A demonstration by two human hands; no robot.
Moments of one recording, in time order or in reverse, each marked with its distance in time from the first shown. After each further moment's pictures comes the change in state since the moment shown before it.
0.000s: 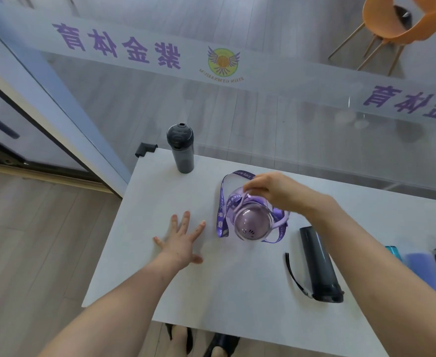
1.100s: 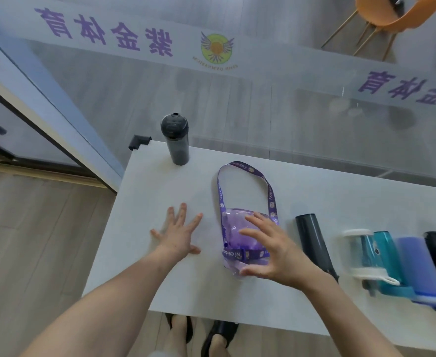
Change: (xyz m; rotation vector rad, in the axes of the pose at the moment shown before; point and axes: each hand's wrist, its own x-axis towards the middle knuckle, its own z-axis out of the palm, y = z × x) left_hand 0.002 0.001 0.003 0.011 0.024 0.009; right_hand -0.124 -0.022 0.122 0.126 0.145 -0.014
